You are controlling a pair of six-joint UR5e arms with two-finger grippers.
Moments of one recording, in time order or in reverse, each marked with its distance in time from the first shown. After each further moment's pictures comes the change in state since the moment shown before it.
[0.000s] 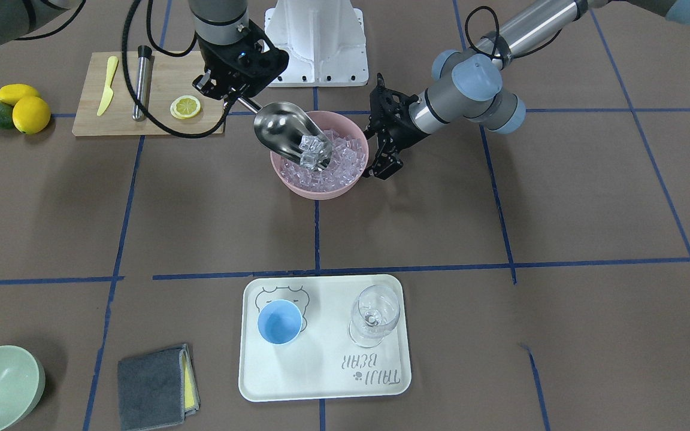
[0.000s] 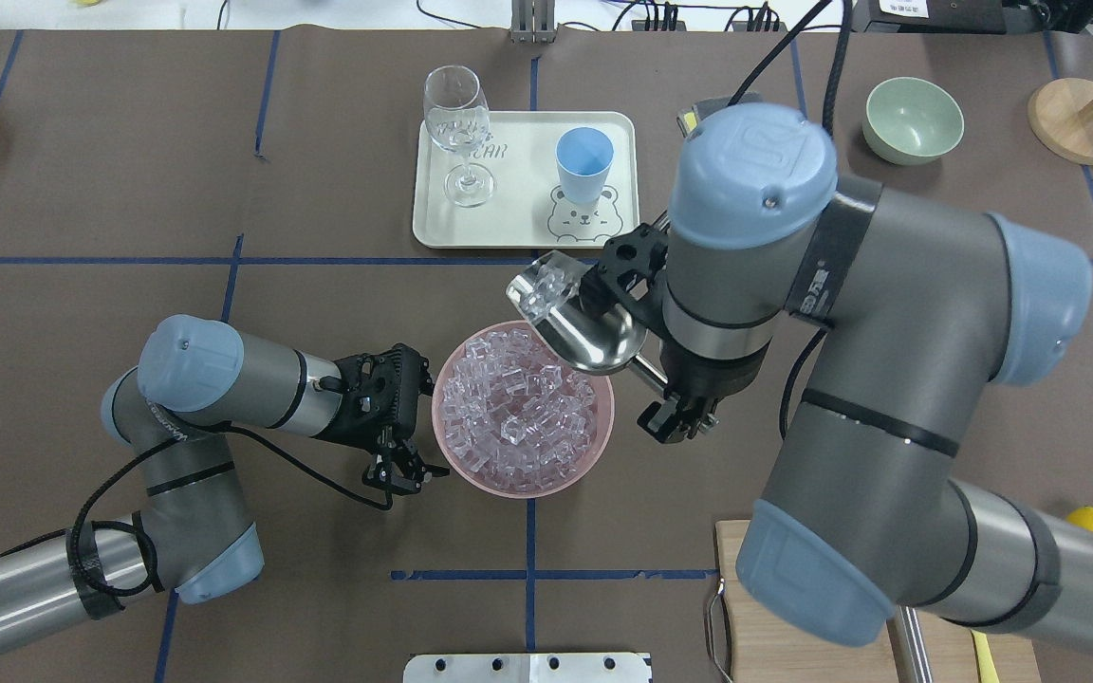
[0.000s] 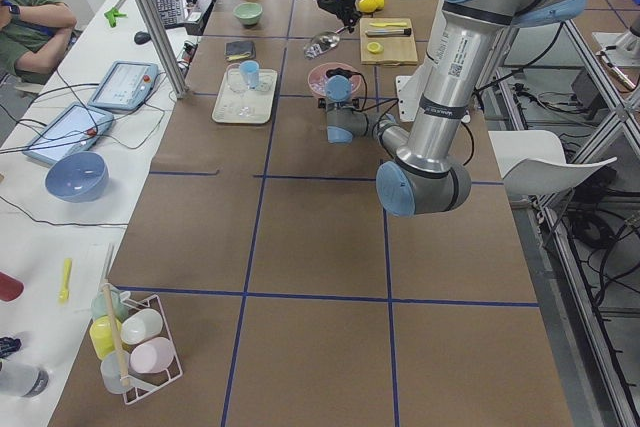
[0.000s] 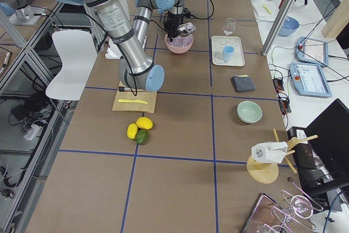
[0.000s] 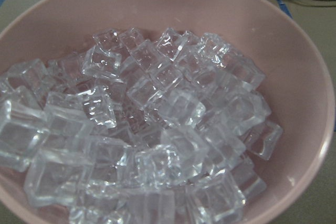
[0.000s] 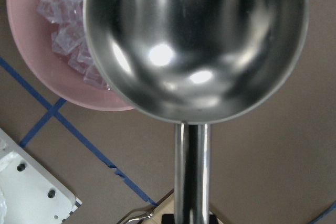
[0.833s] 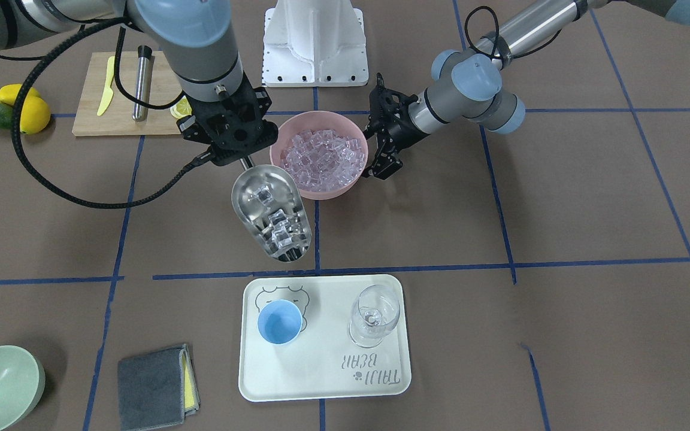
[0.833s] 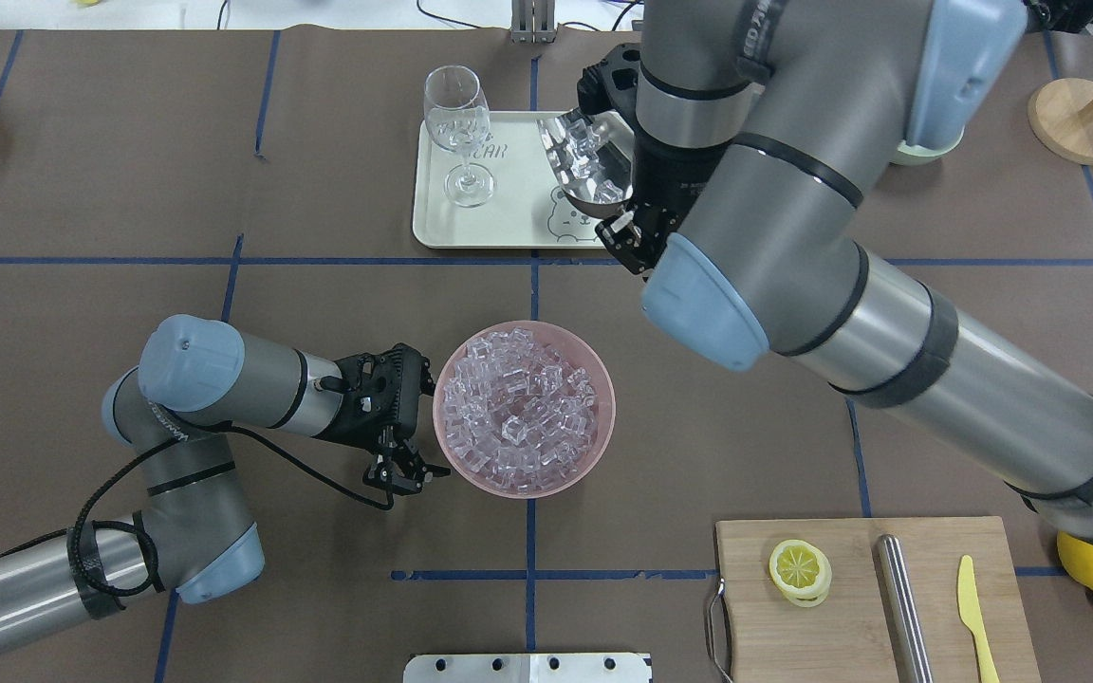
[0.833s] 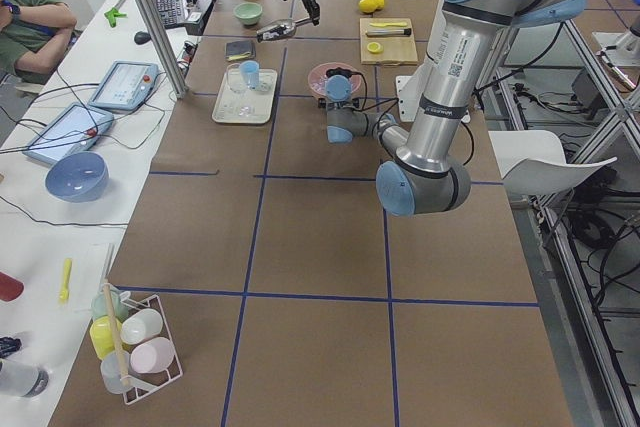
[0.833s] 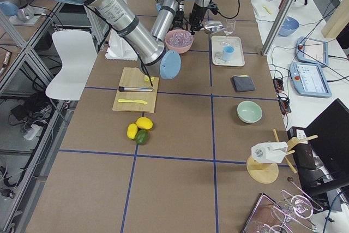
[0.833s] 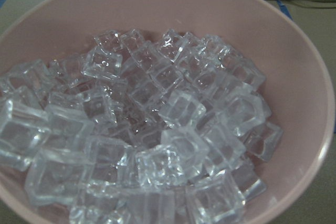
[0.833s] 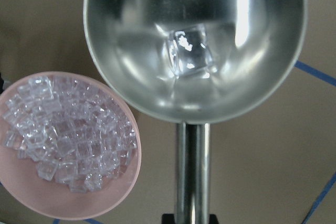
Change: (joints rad) left arm 0.000 -0.001 0.000 0.000 0.000 -0.002; right arm 0.208 0.238 -0.364 -0.005 0.152 0.105
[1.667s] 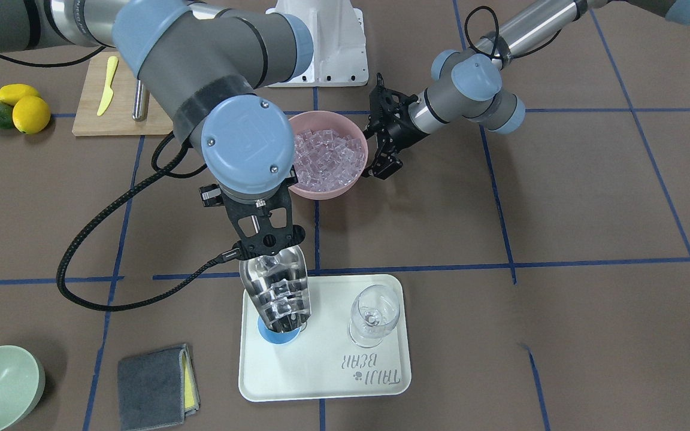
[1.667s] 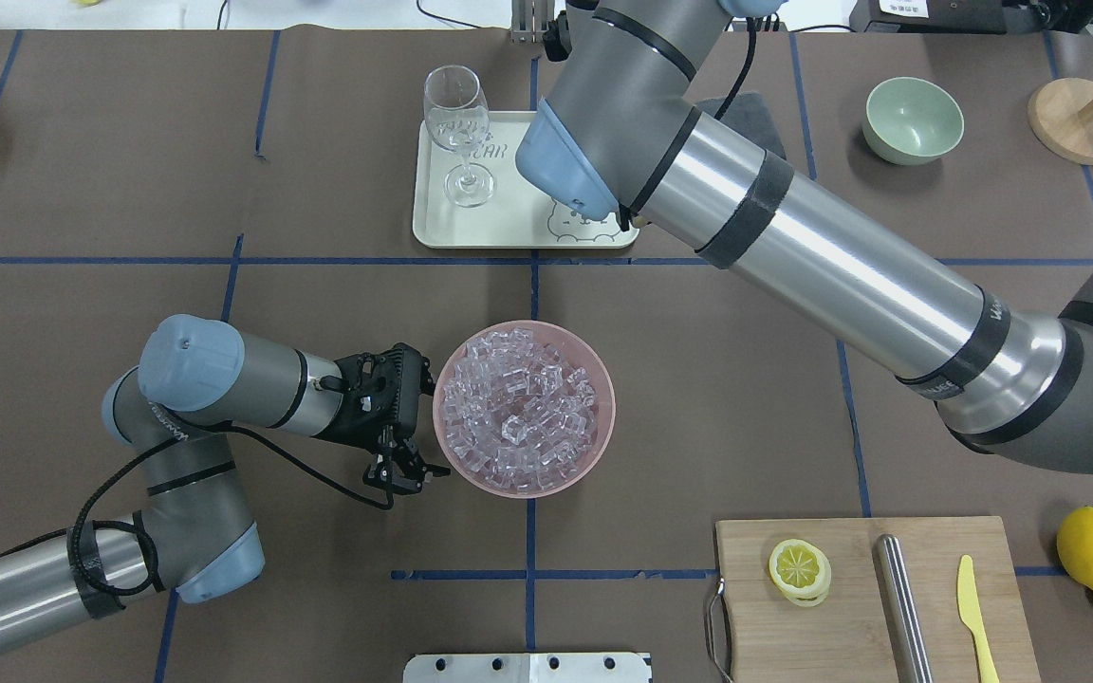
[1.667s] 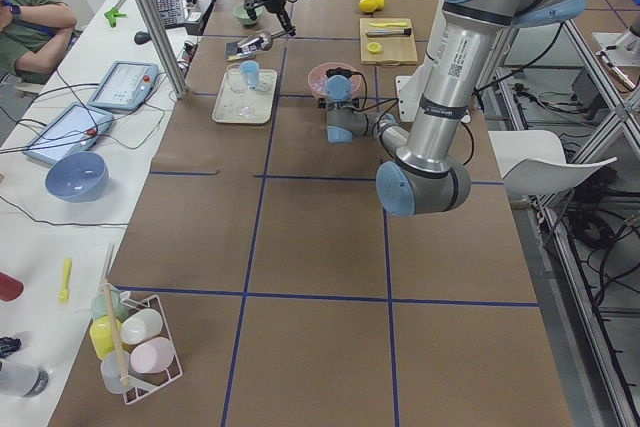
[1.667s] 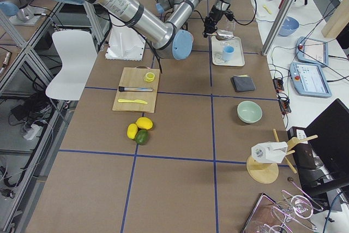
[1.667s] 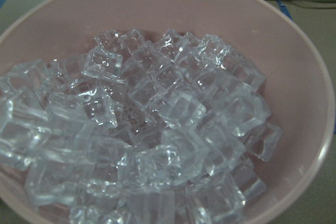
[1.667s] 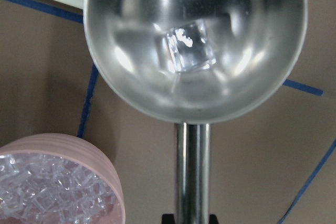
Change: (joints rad) left arm 0.000 0.000 0.001 0.000 0.000 -0.001; right arm 0.038 0.200 -0.435 -0.053 0.017 -0.090
